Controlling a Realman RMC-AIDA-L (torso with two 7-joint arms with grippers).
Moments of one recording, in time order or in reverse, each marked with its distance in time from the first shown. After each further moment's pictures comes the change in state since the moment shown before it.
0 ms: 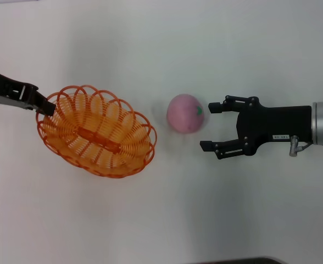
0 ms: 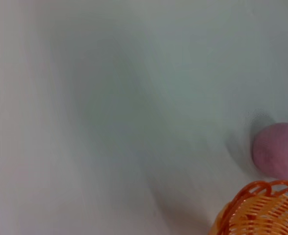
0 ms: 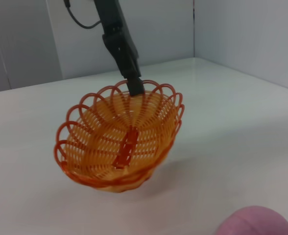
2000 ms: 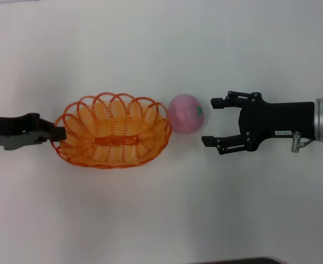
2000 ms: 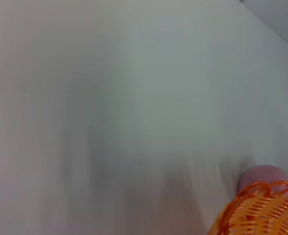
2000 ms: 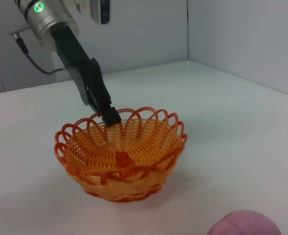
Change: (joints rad) left arm 0.273 -0.128 -0.124 0.066 -0.195 -0.069 -0.090; right arm -0.006 0.000 0.001 -0.025 0.008 -0.001 0.016
